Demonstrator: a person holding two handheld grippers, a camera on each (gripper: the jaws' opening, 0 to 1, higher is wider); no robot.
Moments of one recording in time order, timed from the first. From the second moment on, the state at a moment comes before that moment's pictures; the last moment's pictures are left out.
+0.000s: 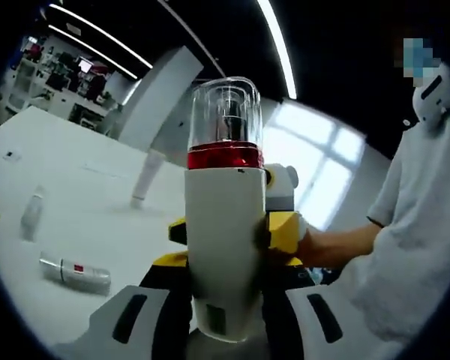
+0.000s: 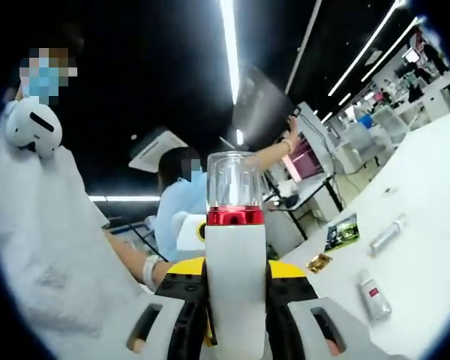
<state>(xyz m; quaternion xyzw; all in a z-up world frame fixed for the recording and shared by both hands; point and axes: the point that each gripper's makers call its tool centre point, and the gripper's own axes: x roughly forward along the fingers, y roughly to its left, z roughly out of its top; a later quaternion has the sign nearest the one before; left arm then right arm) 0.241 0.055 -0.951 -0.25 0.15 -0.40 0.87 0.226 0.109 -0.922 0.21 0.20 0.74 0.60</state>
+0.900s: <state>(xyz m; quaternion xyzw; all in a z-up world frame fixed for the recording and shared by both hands) 0.259 0.094 -0.969 -0.07 0.20 -0.24 0.95 0.243 0.129 -0.925 0.08 0.20 0.64 0.74</state>
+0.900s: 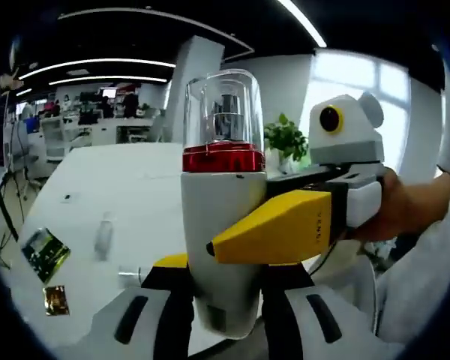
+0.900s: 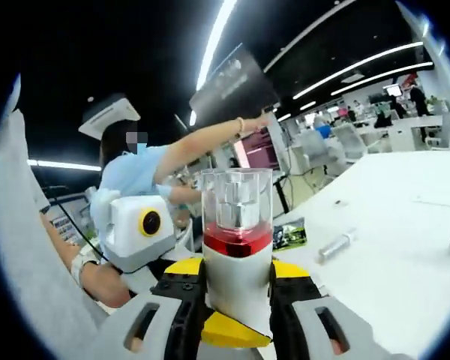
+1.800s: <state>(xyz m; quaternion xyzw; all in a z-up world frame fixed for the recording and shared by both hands) 0.249 0.086 -0.987 0.01 0.20 -0.28 0.94 0.262 0.111 -0.928 0.04 0.20 0.60 0.77</state>
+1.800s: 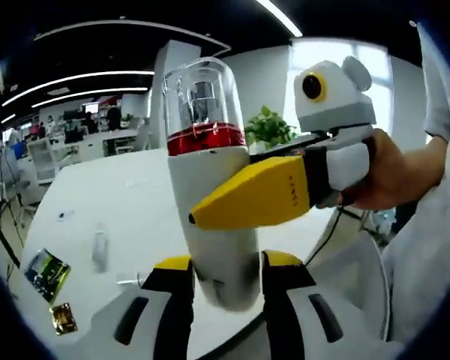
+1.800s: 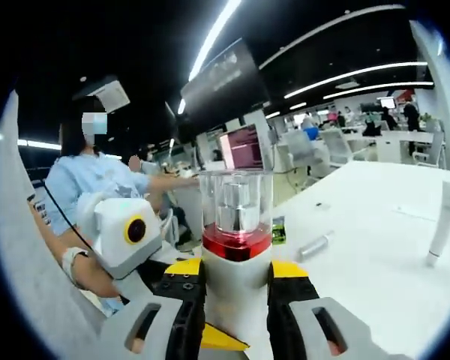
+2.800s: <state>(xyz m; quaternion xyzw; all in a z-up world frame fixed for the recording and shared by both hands) 0.234 0.134 -1.085 0.20 0.33 -0.23 0.89 0.431 0.086 -0.960 0.00 0.18 0.51 0.84</state>
